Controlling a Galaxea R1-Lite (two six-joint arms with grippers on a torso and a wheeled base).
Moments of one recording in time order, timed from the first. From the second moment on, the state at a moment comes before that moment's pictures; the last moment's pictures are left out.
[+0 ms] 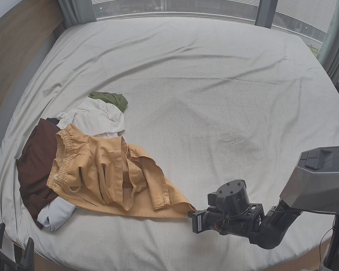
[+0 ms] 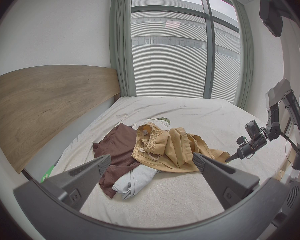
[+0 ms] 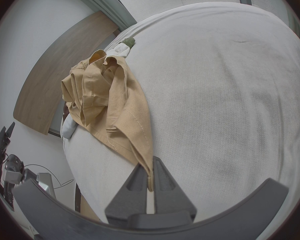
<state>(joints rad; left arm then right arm) 0.00 0.02 -0.02 0.00 0.00 0.00 0.76 2.20 -0.61 -0.98 -0.02 0.40</state>
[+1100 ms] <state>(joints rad) 0.00 0.02 -0.02 0.00 0.00 0.00 0.52 2.13 -0.26 -1.26 0.00 0.36</state>
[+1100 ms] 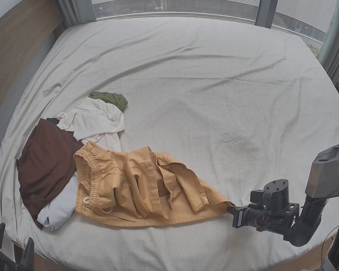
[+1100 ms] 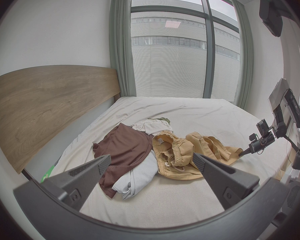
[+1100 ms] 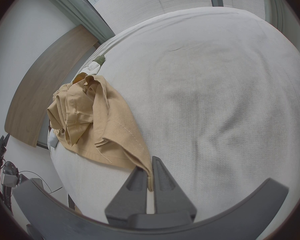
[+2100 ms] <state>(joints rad) 0.00 0.02 -0.02 0.00 0.00 0.00 0.38 2.09 -0.03 -1.43 0.05 0.34</state>
